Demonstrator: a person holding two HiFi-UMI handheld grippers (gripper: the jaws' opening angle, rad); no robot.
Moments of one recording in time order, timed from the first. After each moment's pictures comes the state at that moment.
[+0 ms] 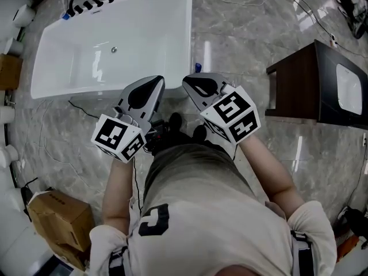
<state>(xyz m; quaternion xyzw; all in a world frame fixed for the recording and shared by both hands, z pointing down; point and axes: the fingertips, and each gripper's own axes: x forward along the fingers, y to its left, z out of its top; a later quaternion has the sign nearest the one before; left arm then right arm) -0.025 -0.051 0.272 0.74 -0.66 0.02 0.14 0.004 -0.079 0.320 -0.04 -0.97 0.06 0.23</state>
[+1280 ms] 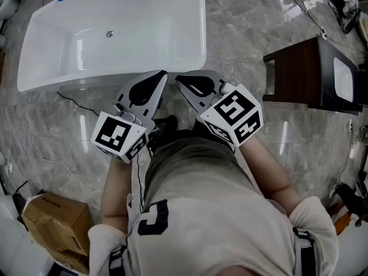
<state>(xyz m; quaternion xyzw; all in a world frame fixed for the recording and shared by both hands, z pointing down) -0.130 0.071 0.291 0.75 -0.64 0.00 0.14 -0.112 0.067 0.326 -0.05 -0.96 0.07 0.26</state>
